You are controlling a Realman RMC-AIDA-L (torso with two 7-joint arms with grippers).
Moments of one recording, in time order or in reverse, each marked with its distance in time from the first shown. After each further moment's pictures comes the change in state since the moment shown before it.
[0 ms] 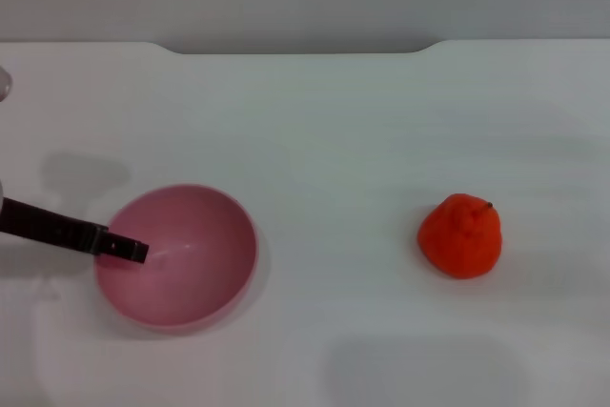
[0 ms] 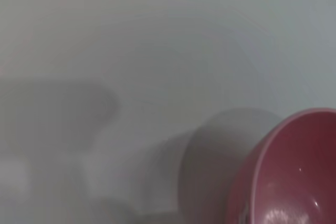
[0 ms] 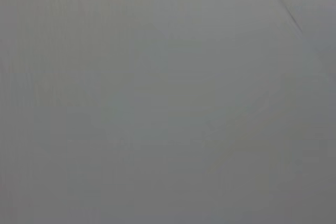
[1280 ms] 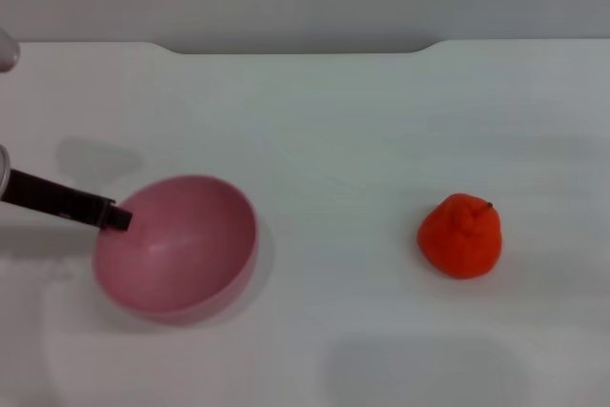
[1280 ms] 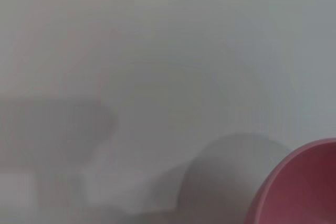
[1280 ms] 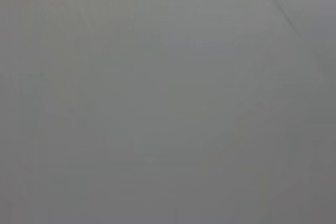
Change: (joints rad) left arm -0.041 0.005 0.000 0.022 0.001 0.003 -0.005; right arm -0.004 0.000 0.006 -0.009 0.000 -0.002 0.007
